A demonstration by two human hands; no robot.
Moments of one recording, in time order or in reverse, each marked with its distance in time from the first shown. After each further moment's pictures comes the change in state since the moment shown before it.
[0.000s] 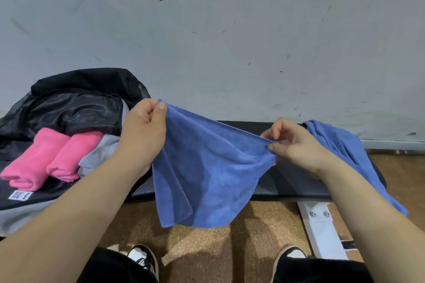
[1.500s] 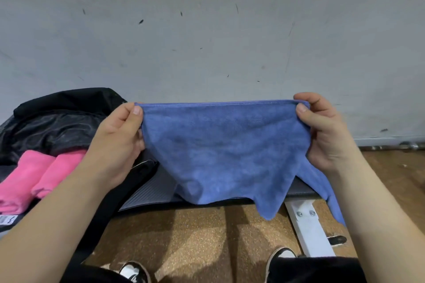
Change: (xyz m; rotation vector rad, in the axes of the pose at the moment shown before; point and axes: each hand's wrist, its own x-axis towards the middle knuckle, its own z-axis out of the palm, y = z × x) left_hand -0.011 0.032 -0.018 -0.511 -0.317 0.005; right_hand -0.045 -0.053 -0.045 0.666 0.311 -0.264
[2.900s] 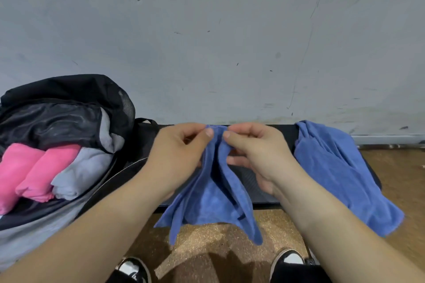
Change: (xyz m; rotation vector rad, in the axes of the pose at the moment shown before) left_hand 0.005 -0.047 0.072 0.328 -0.054 -0.130; right_hand 0.006 0.083 0.084 -0.234 0.091 0.406
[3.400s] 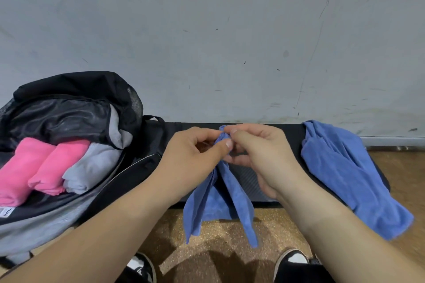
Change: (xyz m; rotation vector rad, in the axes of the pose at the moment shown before) left_hand -0.014 -0.005 -0.003 0.124 -0.057 0.090; right_hand -0.014 0.001 0.014 0.001 -0.062 -0.059
